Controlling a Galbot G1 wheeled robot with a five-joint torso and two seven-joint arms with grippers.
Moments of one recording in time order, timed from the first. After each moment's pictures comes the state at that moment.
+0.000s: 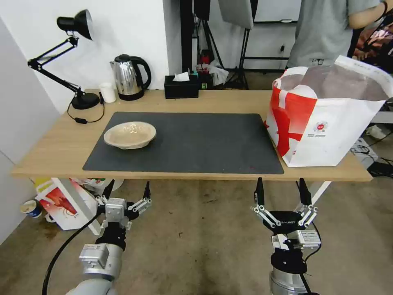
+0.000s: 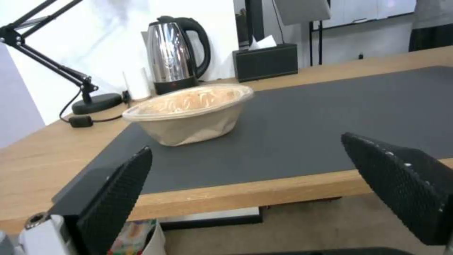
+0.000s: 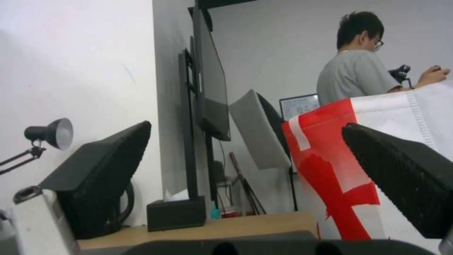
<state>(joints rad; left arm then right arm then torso) 1.80 -1.50 -0.55 -2.30 0.00 0.00 0.00 -1.80 1.42 0.33 2.14 -0.04 0.82 0.22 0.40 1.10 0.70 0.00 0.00</state>
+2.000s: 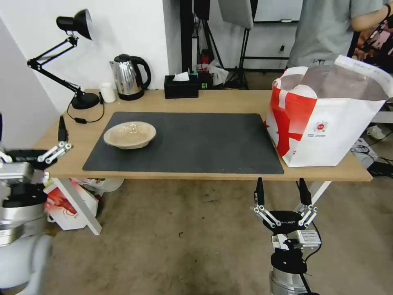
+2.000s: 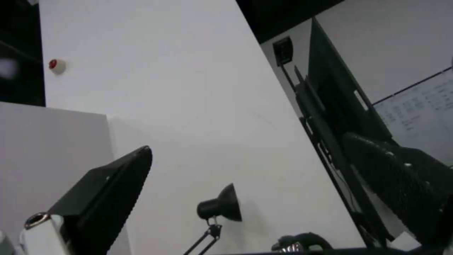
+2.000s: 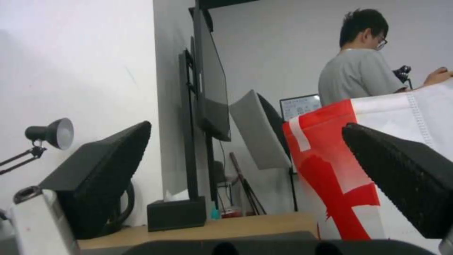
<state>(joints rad) 1.51 -1.27 -0.98 -2.23 -0.19 -0.45 0.07 -1.80 1.42 0.33 2.14 -0.04 0.82 0.22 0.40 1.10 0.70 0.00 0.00</state>
